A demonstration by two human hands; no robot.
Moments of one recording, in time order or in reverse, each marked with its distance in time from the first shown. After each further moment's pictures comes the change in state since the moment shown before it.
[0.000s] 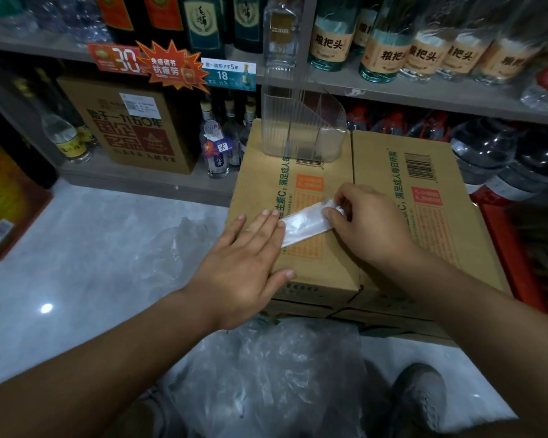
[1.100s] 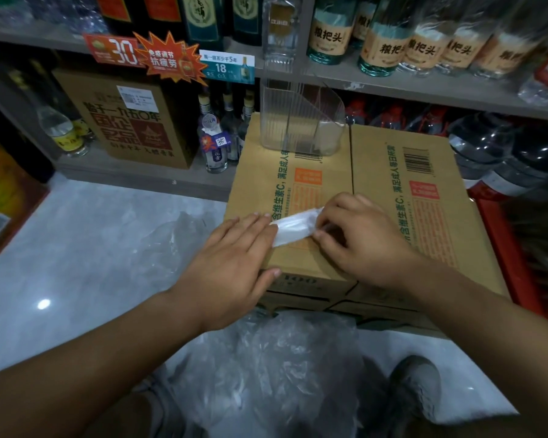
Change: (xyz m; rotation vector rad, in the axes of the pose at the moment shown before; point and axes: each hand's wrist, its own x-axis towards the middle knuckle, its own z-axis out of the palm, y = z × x) left_hand -0.018 -0.002 -0.002 -0.042 0.147 0.018; right_hand -0.029 -0.005 -0.008 -0.008 -0.161 -0.248
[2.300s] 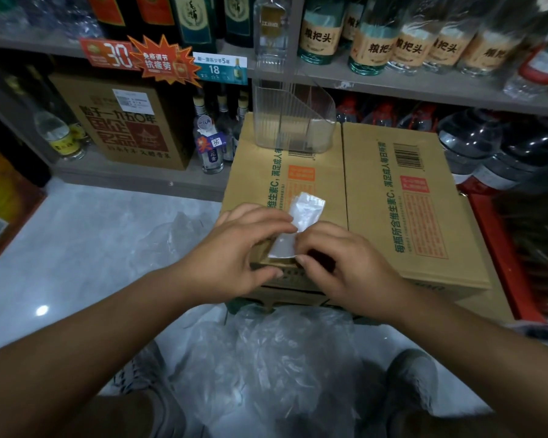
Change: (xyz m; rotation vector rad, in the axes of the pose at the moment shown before) left_hand 0.018 -0.006 -0.009 -0.467 0.121 0.138; right_hand -0.036 -0.029 0.011 0.330 0.065 -0.205
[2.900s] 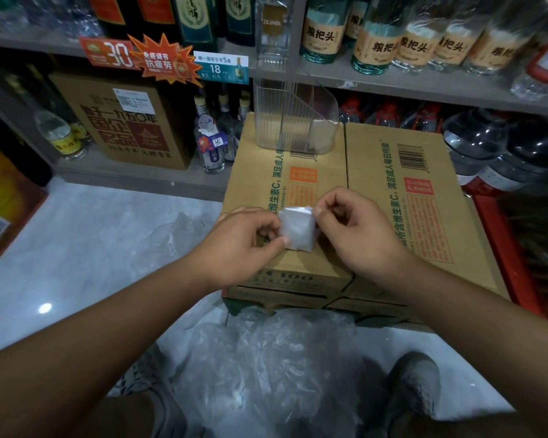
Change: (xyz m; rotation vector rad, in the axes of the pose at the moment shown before) left_hand 0.021 -0.007 0.009 -0.156 0.055 -0.259; right_hand 0.036 0.000 -0.015 0.435 0.190 0.536
